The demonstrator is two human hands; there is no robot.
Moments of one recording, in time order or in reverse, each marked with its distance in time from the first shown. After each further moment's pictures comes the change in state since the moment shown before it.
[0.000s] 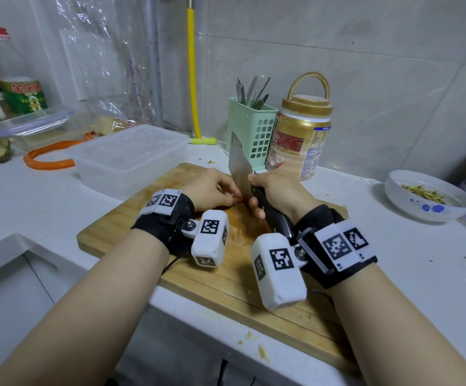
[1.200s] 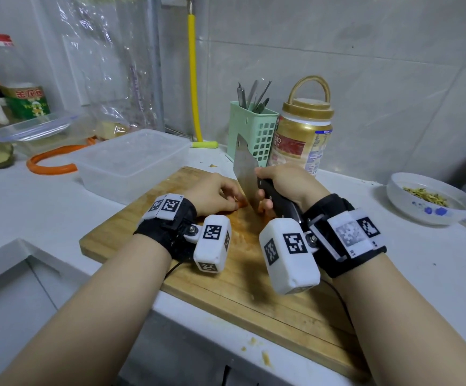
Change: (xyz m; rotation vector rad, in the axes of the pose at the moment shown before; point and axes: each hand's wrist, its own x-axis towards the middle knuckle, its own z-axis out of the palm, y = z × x) left_hand -0.003 0.005 -0.002 0.014 -0.019 0.018; right_hand 0.003 -0.020 -0.009 0.041 -0.027 0.083
